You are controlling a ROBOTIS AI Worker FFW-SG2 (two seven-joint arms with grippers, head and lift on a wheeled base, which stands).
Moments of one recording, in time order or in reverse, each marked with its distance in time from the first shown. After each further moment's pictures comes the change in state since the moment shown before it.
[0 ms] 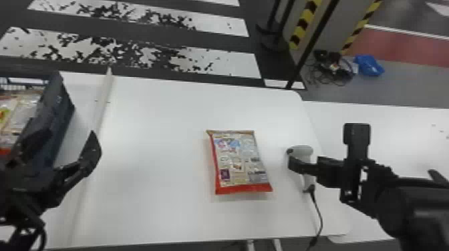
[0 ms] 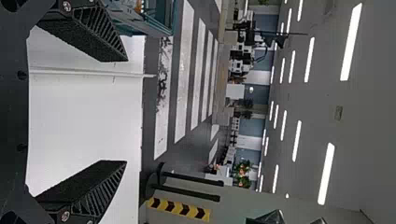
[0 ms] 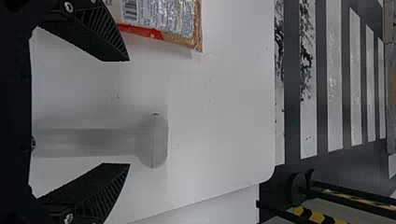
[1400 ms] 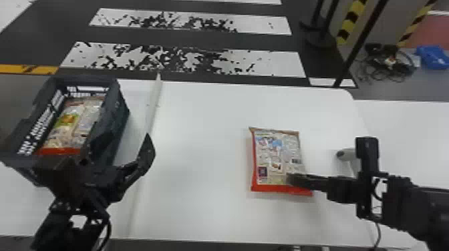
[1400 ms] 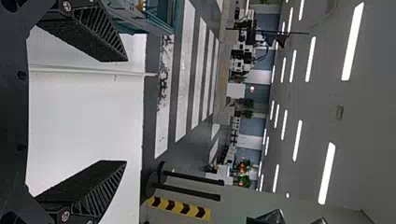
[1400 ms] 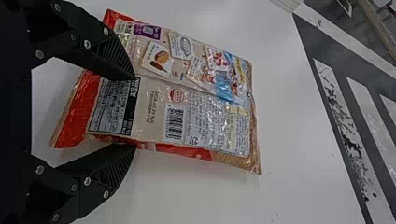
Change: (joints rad) left arm -0.004 -0.002 -0.003 0.011 0.000 -0.003 -0.006; right arm -0.116 0.010 0.159 0.292 -0.079 -0.048 0.268
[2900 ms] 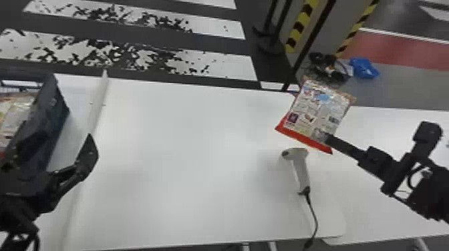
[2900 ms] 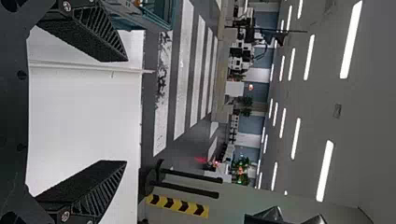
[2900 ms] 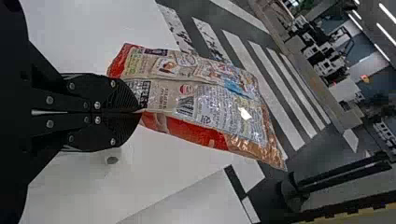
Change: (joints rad) left arm 0.007 0.002 -0.004 -0.018 0.000 0.005 0.000; right arm 0.020 -0.009 -0.568 -0.122 -0.298 0.088 -0.109
